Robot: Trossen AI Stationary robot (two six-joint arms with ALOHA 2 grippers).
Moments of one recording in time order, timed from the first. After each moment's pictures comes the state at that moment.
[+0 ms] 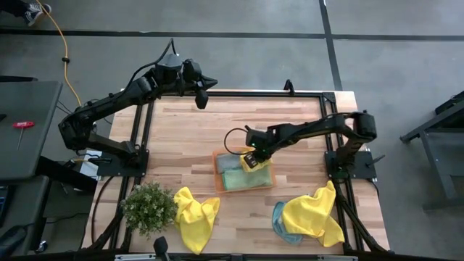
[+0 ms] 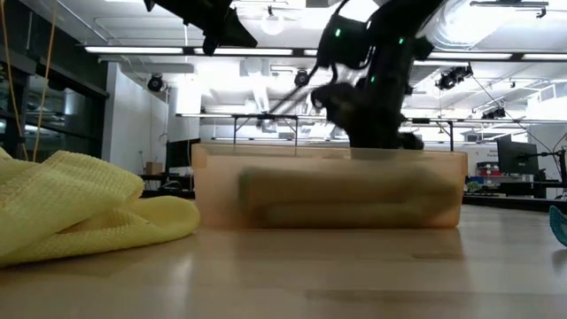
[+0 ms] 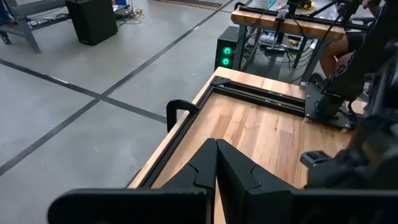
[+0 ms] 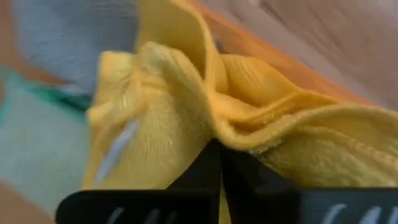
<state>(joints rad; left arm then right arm) 0.72 1.31 1.23 -0.27 0.20 0.03 -0.08 1.74 1.10 -0.58 -0.11 0.85</state>
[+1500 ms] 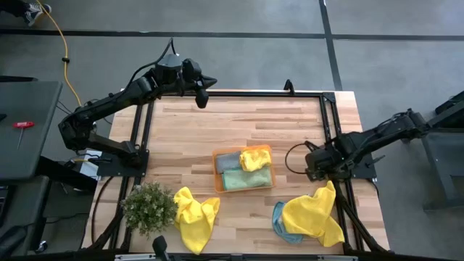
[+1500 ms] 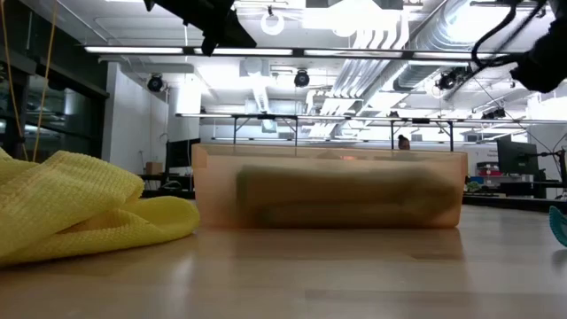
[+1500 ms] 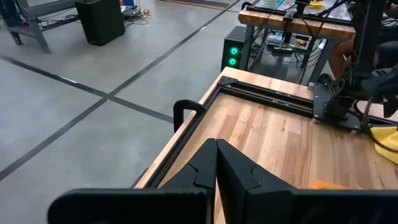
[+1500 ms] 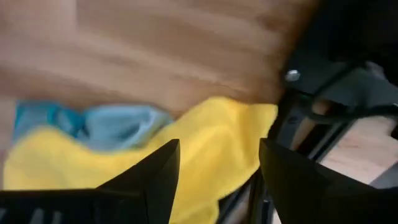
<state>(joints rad) 0.72 1.31 1.23 -0.27 0.17 0.04 0.31 0.96 0.75 -1.32 -0.25 1.56</state>
